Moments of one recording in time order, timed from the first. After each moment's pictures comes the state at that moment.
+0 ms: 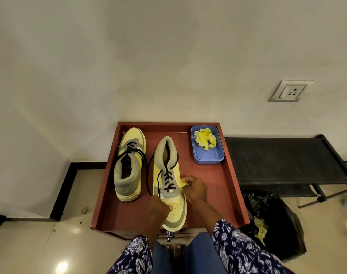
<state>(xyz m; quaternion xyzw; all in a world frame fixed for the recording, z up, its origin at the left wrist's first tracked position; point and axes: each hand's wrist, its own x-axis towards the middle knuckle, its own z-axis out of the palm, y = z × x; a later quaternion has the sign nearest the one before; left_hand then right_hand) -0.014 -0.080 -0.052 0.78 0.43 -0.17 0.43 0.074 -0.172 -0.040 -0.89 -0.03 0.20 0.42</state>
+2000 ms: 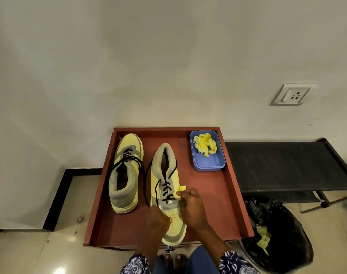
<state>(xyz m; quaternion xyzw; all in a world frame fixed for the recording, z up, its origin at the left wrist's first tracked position) -0.011 -0.084 -0.041 0.83 0.41 -0.20 0.33 0.055 -0.181 -0.049 -0.90 -0.21 0.15 0.36</state>
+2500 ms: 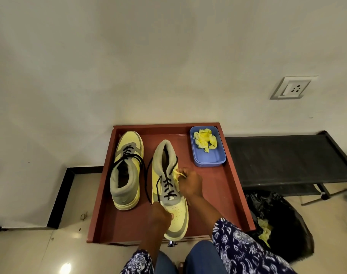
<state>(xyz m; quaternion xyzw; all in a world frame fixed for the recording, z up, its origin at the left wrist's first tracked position) -0.008 -0.080 -0.060 0.79 0.42 -0.17 0.41 0.095 -0.143 -0.024 -0.87 -0.09 0.16 0.45</state>
